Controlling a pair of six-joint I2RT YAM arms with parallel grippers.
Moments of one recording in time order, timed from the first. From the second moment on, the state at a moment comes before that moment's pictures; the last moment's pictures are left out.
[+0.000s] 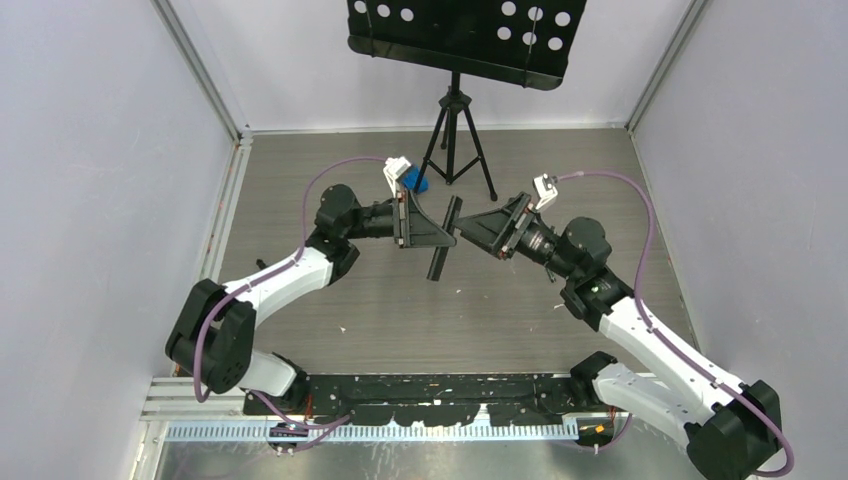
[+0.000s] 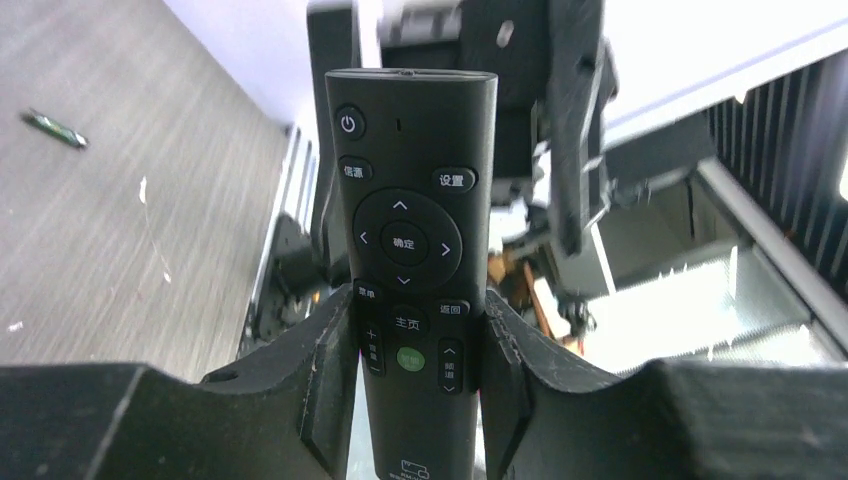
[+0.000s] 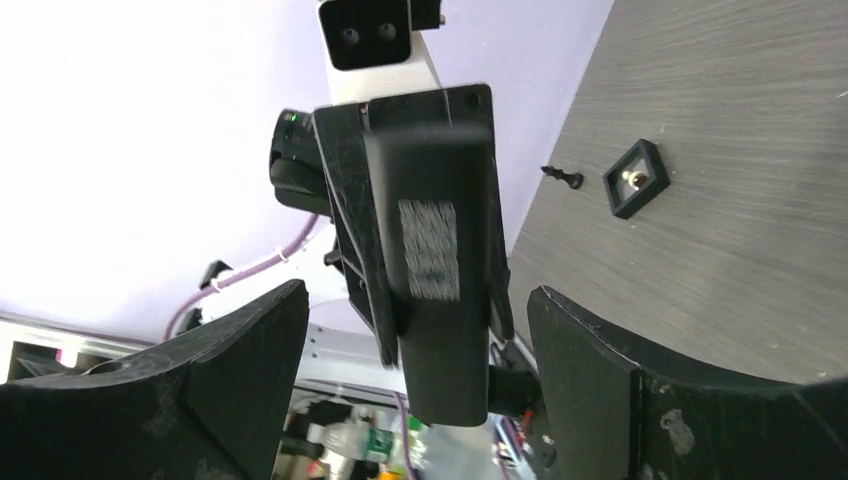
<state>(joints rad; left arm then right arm) -0.55 1.42 0.84 0.77 1.05 -1.20 0.53 0.89 0.66 0.31 -0.43 1.17</state>
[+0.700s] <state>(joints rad) -0.62 1.51 0.84 1.17 0.58 -1.56 0.67 1.03 0.52 0.85 -0.31 1.52</state>
